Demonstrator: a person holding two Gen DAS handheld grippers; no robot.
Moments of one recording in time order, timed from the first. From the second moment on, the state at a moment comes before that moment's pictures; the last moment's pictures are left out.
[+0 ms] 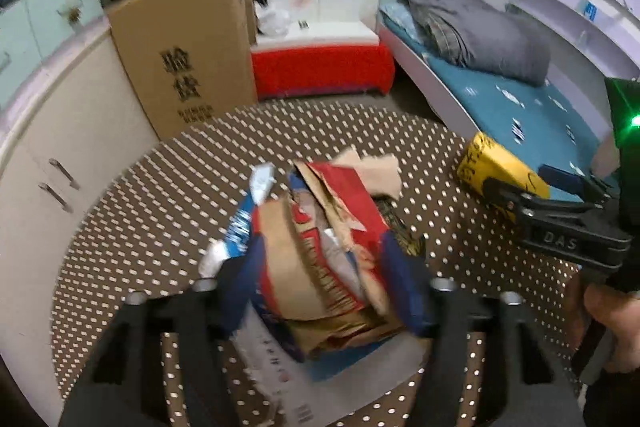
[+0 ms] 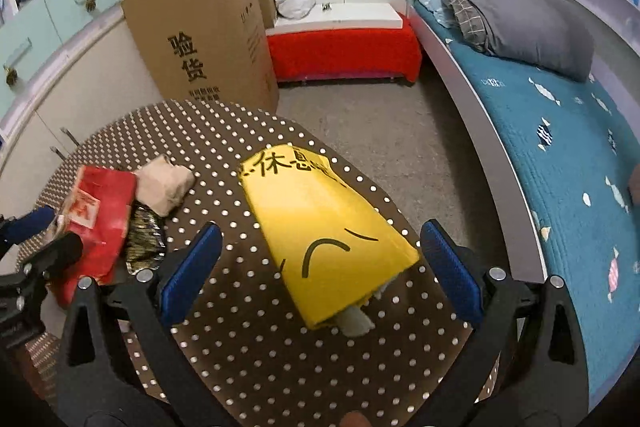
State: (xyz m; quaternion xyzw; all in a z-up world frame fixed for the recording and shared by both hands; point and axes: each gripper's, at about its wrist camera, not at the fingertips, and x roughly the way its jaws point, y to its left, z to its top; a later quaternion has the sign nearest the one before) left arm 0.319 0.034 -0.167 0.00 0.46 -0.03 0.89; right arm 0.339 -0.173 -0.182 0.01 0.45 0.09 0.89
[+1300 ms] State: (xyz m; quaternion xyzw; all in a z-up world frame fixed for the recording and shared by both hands) left arm 0.192 -0.056 -0.083 -0.03 0.34 -0.22 0.92; right arm 0.166 -0.298 -0.074 0.16 0.31 0.06 0.93
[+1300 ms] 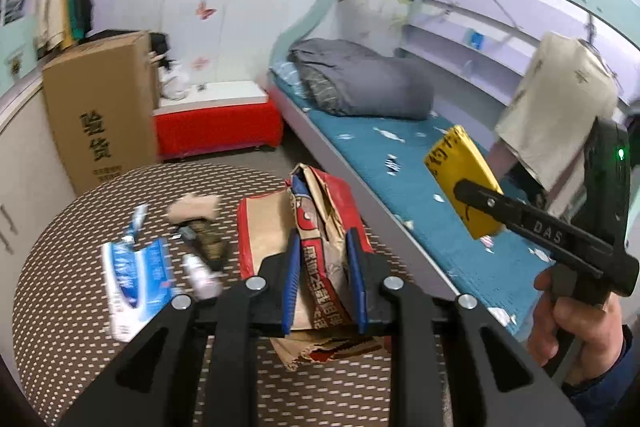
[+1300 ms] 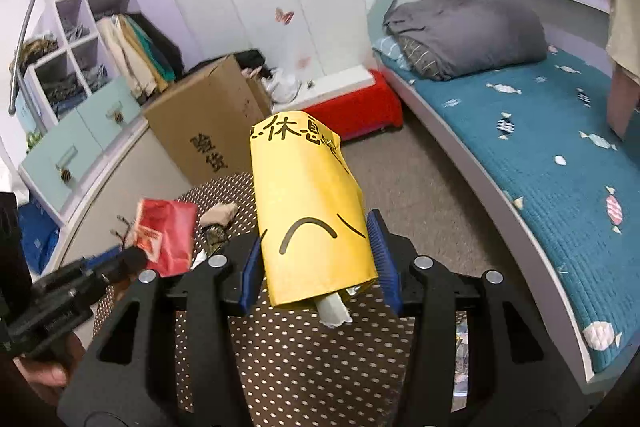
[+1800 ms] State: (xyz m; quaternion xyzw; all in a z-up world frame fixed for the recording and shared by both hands) left arm 0.170 -0.205 -0.112 0.03 0.37 -0.34 0.86; right arm 0.117 -0.429 -0.127 0.21 0.34 -0.07 0.91
